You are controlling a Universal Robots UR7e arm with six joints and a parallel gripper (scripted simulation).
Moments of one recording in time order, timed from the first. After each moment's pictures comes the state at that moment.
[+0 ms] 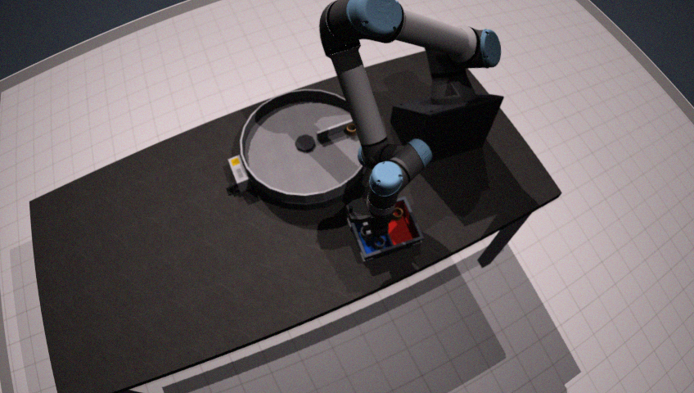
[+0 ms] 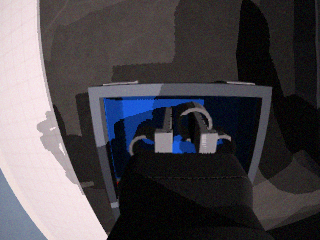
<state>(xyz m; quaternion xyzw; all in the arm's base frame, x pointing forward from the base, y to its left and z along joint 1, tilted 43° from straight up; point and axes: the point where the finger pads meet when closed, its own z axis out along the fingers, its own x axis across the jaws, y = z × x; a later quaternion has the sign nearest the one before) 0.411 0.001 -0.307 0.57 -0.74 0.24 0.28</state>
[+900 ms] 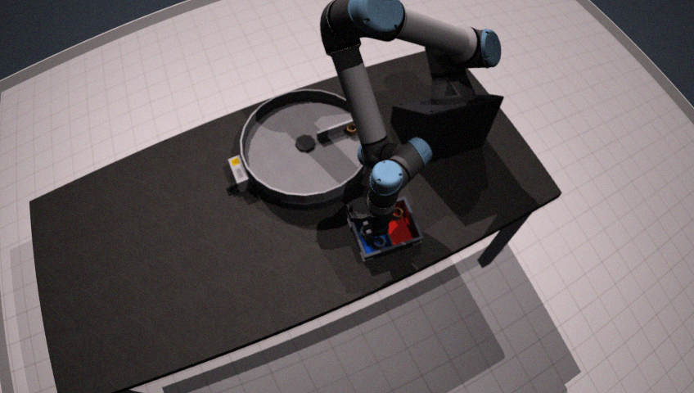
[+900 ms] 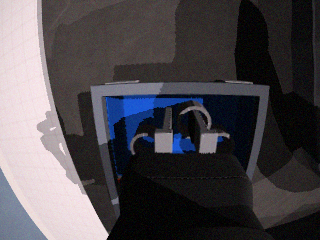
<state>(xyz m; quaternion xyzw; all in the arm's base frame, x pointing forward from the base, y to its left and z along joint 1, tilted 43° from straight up) 0.411 0.004 -0.304 0.57 -0.74 0.24 0.28</state>
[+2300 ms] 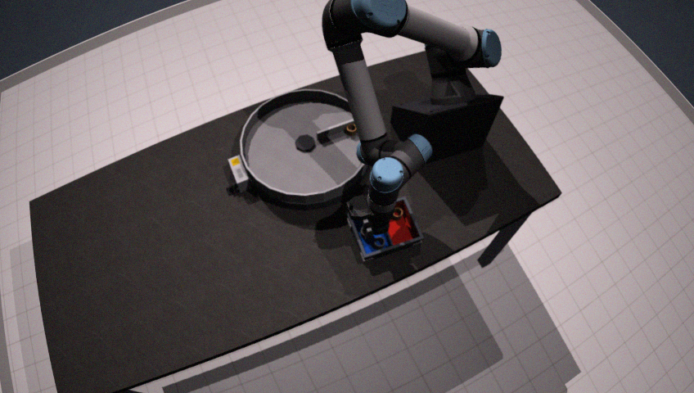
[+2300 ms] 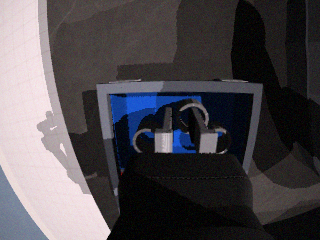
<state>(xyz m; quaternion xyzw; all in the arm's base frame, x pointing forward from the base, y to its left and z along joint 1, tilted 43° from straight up) 0.413 0.012 -0.295 0.57 -0.74 0.24 0.28</state>
